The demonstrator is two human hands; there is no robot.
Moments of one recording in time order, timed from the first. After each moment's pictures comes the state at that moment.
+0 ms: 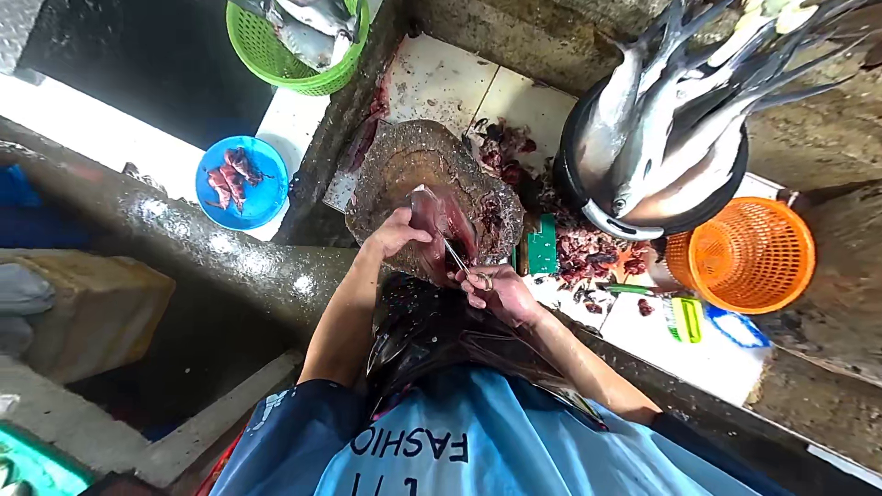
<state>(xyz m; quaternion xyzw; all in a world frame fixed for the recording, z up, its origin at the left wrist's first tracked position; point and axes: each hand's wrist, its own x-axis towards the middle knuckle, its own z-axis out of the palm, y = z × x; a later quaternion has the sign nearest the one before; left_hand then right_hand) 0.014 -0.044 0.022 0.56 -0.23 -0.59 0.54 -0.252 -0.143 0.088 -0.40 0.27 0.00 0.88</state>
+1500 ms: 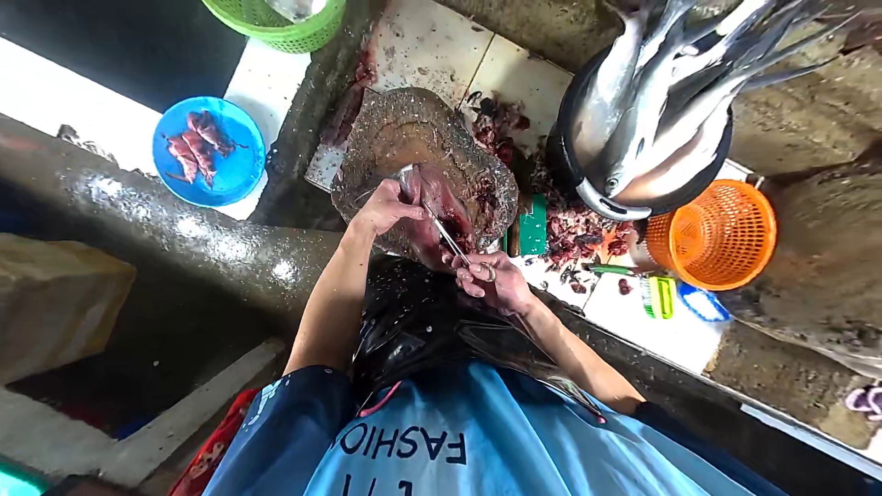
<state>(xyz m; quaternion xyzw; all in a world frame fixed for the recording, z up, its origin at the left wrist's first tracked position) 0.015 -0.040 0.030 0.53 -0.26 -0.54 0.59 -0.265 -0.127 0.080 -0.40 0.21 -0.03 0.89</state>
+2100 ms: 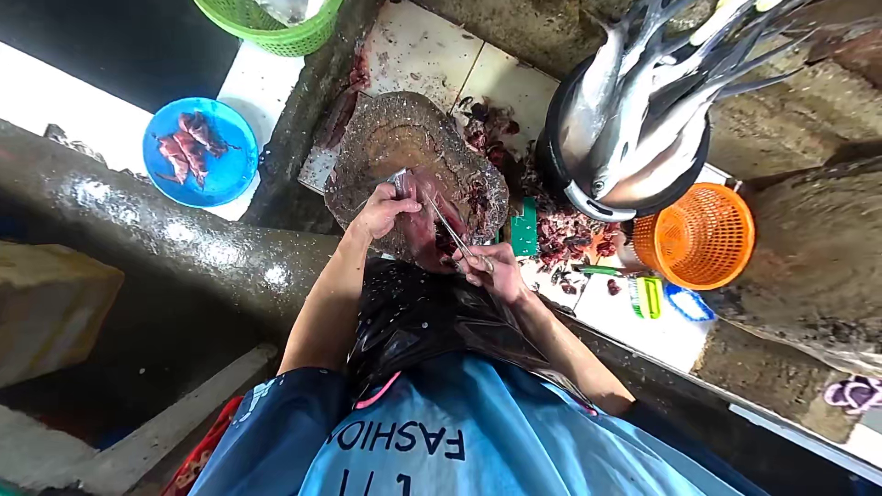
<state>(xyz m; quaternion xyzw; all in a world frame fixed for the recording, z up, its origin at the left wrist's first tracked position) 0.005 -0.041 0.021 0.50 -0.22 -0.55 0.64 -0.271 -0.146 0.063 -0.56 0.24 -0.07 0.79</state>
